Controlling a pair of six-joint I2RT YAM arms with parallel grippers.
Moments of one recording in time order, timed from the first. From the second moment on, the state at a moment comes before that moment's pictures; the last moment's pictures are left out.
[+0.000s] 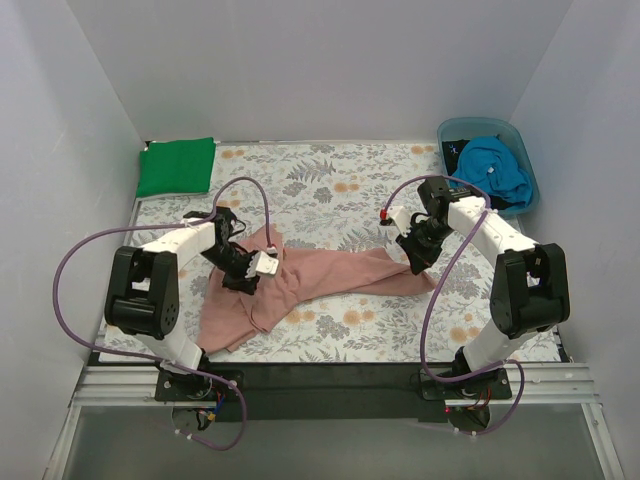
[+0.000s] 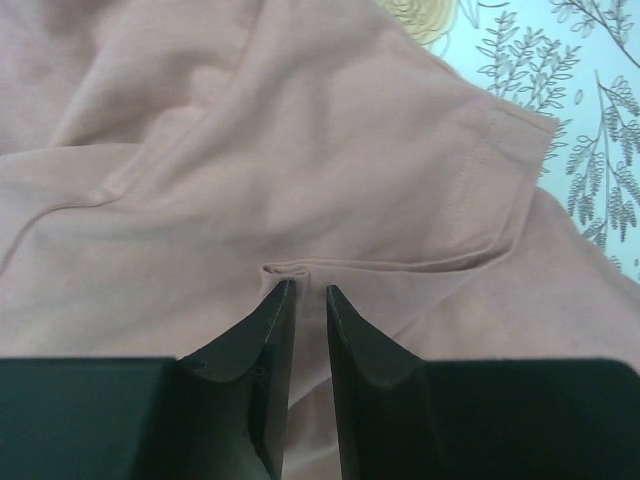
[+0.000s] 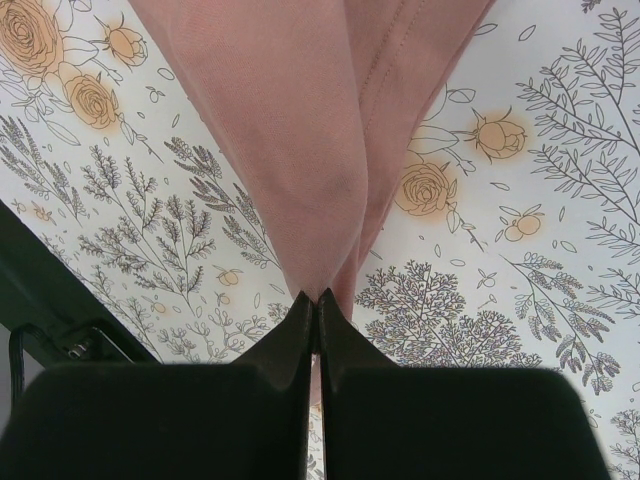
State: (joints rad) left arm -0.18 1.66 1.00 -1.00 0.63 1.60; right arm 0.26 1.63 1.19 -1.06 -0.38 -0.74
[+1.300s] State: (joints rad) left arm -0.16 1.67 1.04 -0.94 0.65 1.48; right arm 0.27 1.64 1.19 -1.06 -0.39 -0.74
